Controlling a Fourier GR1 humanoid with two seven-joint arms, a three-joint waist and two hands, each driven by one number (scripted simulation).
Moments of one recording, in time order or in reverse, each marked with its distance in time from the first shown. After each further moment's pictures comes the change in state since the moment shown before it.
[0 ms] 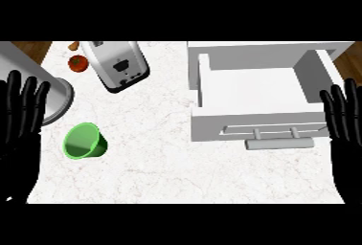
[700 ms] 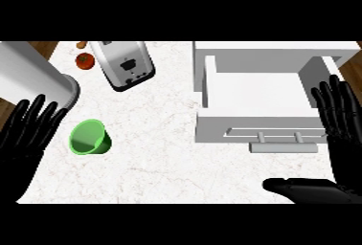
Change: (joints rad) left arm 0.117 0.128 0.111 0.147 0.506 -0.357 0.085; right arm -0.032 -0.050 0.001 0.036 0.041 0.041 0.035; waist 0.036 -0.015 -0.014
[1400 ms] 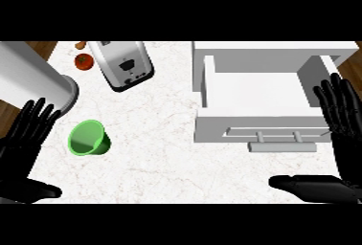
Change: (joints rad) left arm -0.064 0.034 0.135 0.377 -0.099 -0.105 -0.132; right arm -0.015 -0.018 -0.046 0.034 -0.016 0.056 -0.017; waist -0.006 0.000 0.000
